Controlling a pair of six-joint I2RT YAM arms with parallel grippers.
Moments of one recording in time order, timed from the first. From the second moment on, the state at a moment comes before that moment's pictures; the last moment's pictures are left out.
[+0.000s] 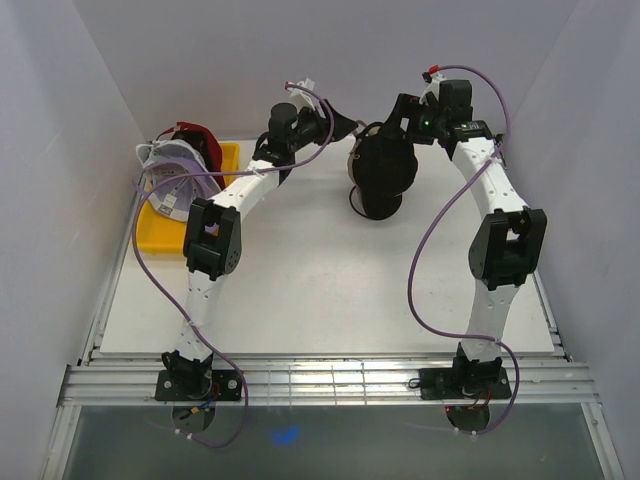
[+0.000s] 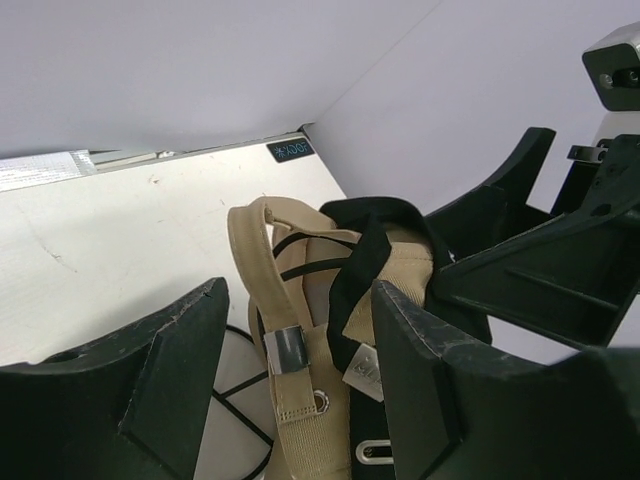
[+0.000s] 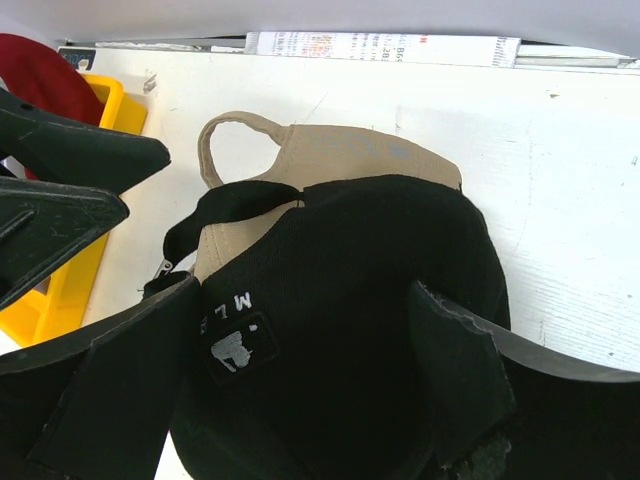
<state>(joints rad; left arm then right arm) -0.41 2.32 2.03 0.30 0.44 -0.68 0.16 2.02 1.97 -0.45 -0.41 0.28</state>
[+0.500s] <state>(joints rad) -0.45 2.32 2.03 0.30 0.48 -0.65 0.17 2.02 1.97 -0.45 -0.40 0.26</state>
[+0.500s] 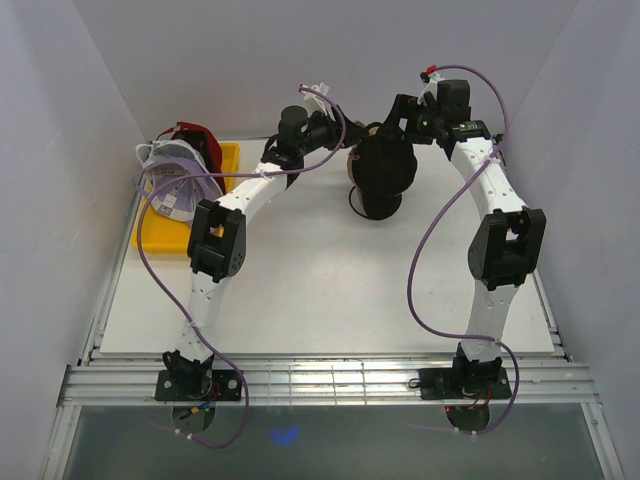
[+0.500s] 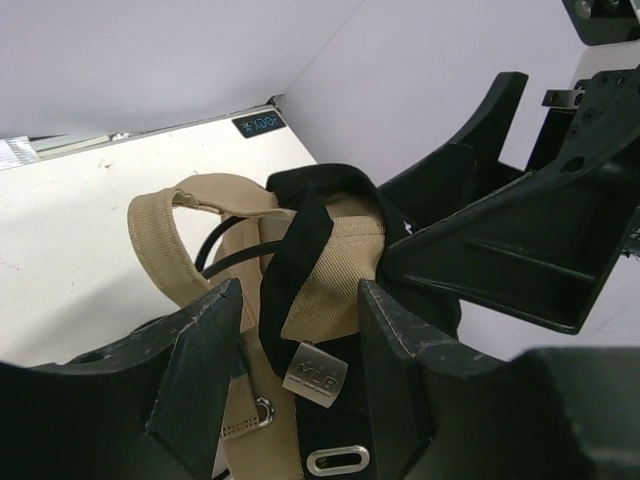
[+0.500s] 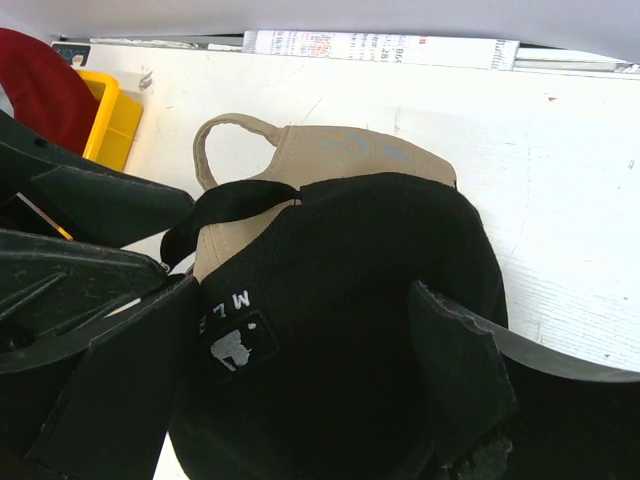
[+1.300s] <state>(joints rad) -0.46 2.34 2.05 0.22 0.47 -0.63 0.19 2.02 1.97 -0.47 -0.36 0.26</state>
